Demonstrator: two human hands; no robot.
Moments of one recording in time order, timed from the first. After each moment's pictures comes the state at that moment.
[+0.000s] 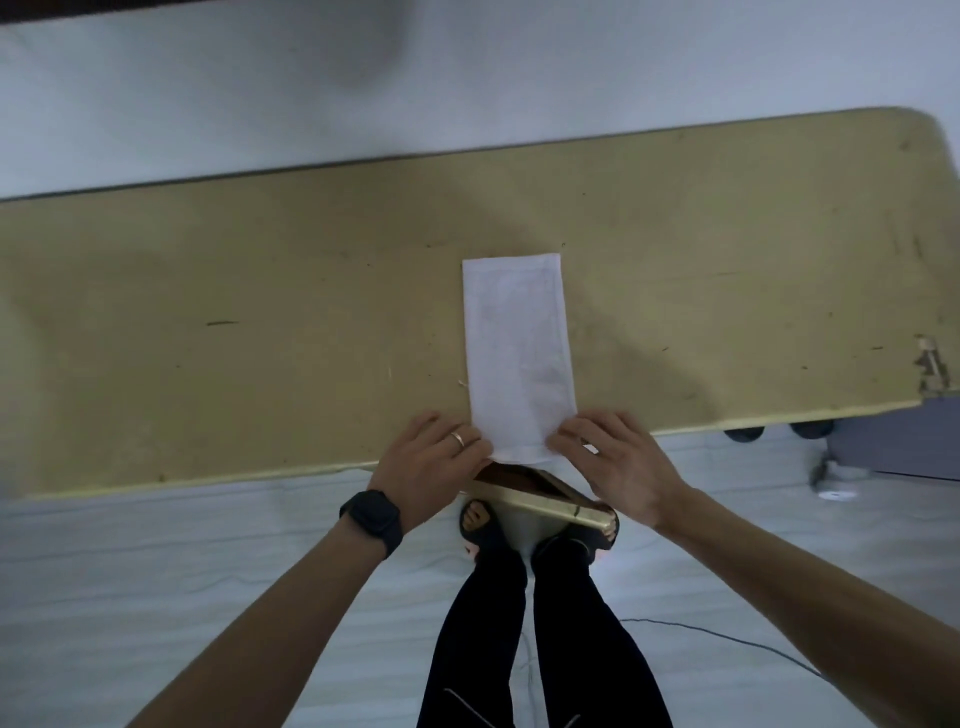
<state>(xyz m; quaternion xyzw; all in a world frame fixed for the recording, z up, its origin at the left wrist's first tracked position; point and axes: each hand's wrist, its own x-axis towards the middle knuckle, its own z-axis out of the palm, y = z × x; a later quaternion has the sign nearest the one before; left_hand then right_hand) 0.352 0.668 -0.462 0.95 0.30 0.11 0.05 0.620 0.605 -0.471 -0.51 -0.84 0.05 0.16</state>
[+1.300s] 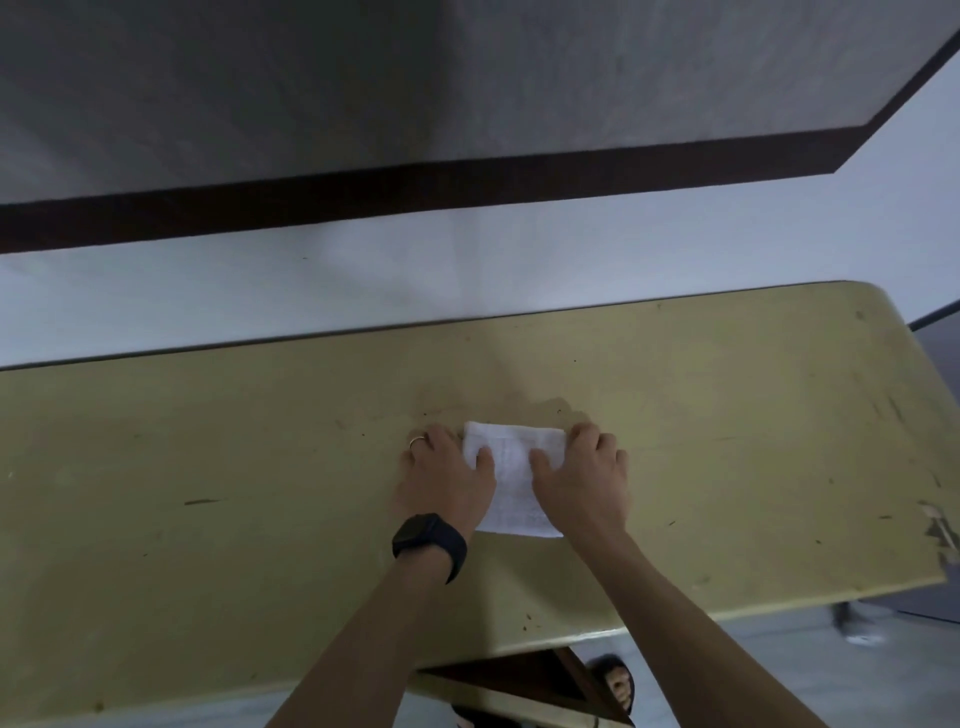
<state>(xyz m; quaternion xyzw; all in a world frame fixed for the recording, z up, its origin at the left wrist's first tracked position) 0.447 0.820 -0.445 0.63 0.74 0.02 0.25 0.580 0.777 -0.441 -0.88 -0.41 0.23 0.10</state>
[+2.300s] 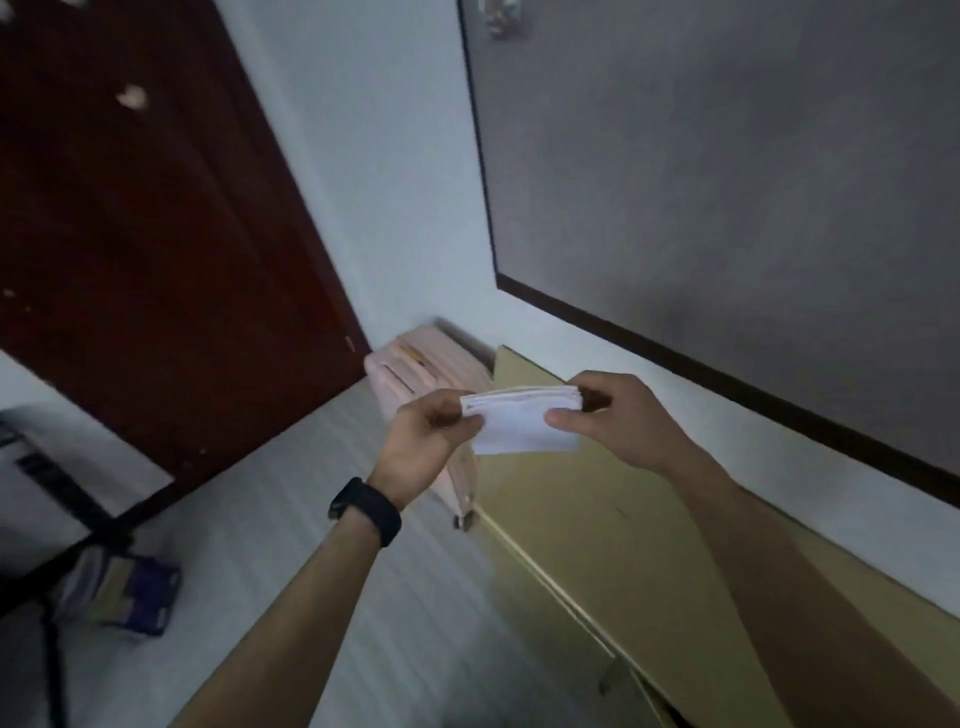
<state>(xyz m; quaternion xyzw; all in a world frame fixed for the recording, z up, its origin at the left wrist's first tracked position) 0.054 0.610 -0.069 0.38 0.73 0.51 0.26 0.242 0.769 -0.065 -0.30 -0.81 0.47 0.20</state>
